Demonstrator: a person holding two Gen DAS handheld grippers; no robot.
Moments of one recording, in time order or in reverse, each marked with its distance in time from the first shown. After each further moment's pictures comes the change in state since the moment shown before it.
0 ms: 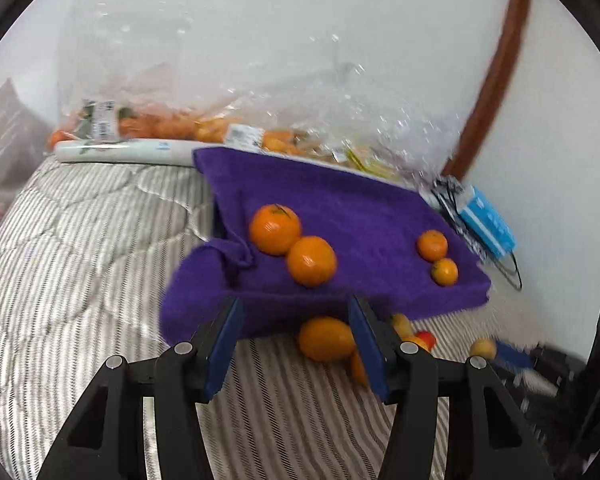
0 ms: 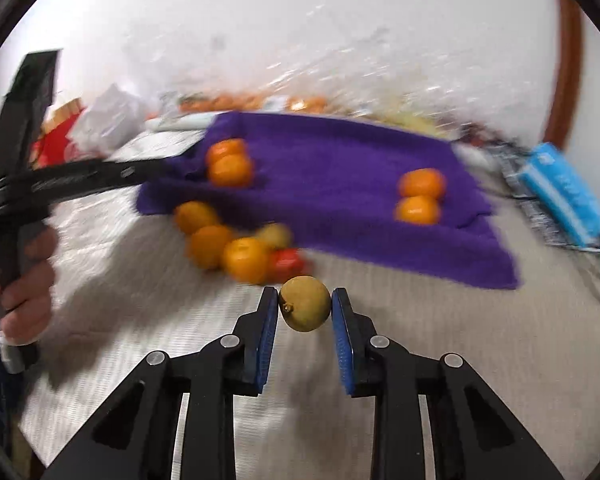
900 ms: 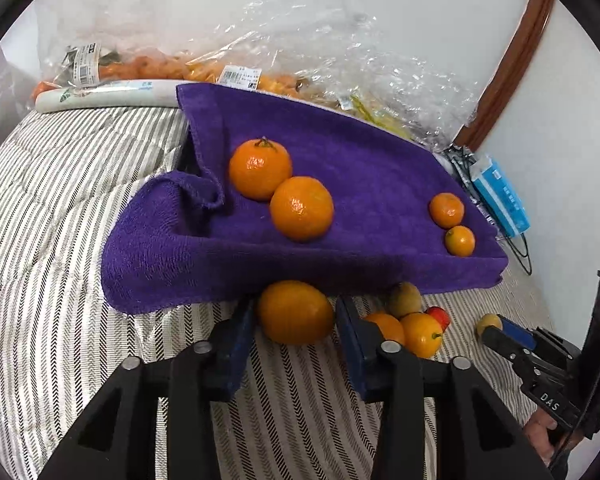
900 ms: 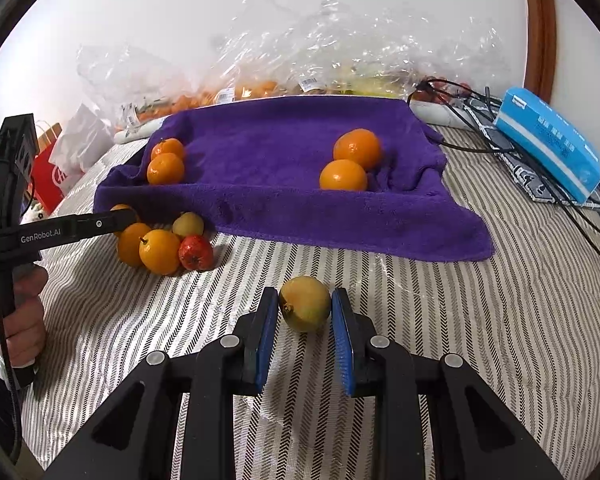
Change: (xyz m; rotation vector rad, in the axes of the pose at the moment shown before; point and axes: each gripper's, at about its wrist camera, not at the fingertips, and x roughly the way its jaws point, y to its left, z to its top) left arm 0.042 -0.011 -0.013 -0.061 0.136 0.020; right arm 0.028 -0.050 -0.007 0.111 0.055 0.095
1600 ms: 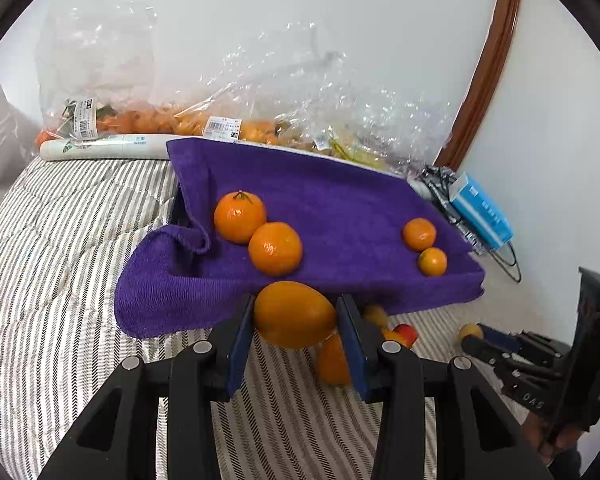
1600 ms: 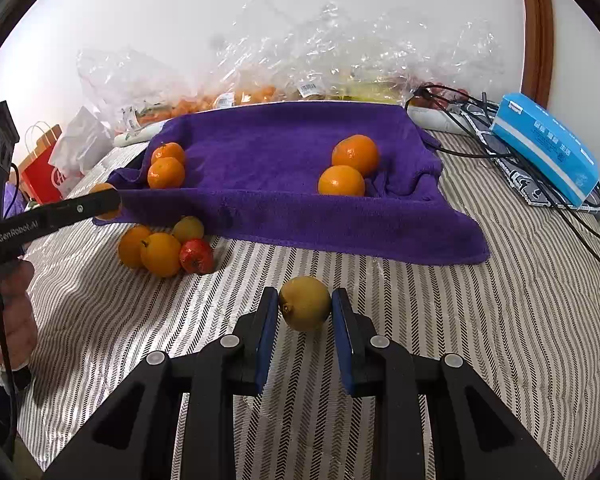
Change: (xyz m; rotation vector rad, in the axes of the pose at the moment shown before) left arm -0.035 -0.014 0.001 0.055 -0.149 -0.020; right arm -0.005 0.002 -0.001 -0.007 -0.026 -0.011
